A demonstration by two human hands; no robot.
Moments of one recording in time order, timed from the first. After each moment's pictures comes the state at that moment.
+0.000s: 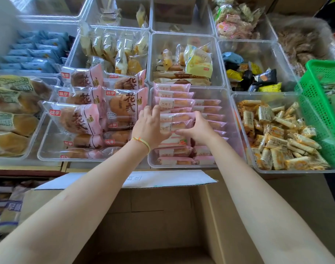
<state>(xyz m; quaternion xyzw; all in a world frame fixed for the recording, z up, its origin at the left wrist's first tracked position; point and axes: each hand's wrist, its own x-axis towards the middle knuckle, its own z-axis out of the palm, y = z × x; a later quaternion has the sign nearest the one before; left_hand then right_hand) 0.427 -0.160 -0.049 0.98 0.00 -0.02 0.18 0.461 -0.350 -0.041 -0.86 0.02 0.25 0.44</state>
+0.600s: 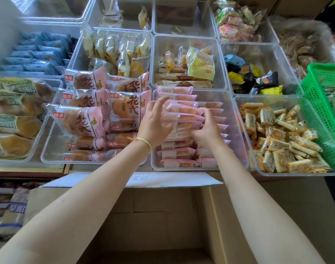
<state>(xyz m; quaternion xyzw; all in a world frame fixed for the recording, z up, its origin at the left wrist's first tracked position) 0.430 -0.160 -0.030 0.91 0.00 0.06 0.40 0.454 -0.354 -0.049 -0.84 0.01 0.14 0.52</state>
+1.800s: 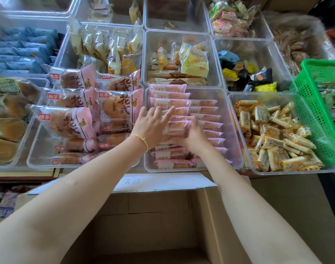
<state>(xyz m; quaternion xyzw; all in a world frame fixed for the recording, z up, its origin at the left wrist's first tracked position) 0.450 -0.163 -0.058 0.98 -0.17 -0.02 -0.08 0.451 -0.341 -0.071 -0.91 0.02 0.19 0.36</state>
